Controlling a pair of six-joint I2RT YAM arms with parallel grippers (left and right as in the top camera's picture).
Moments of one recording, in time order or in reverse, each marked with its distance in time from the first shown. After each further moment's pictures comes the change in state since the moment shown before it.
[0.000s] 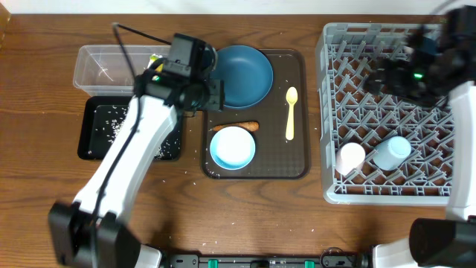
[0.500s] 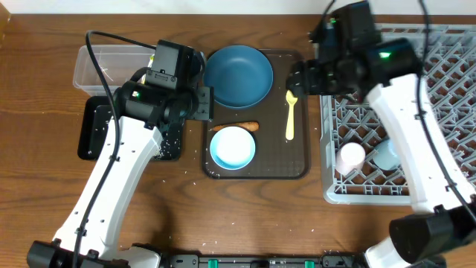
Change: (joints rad) left arm -0.001 -0.120 0.000 -0.122 -0.061 0.016; right arm 0.406 0.080 0.000 0.174 0.063 0.130
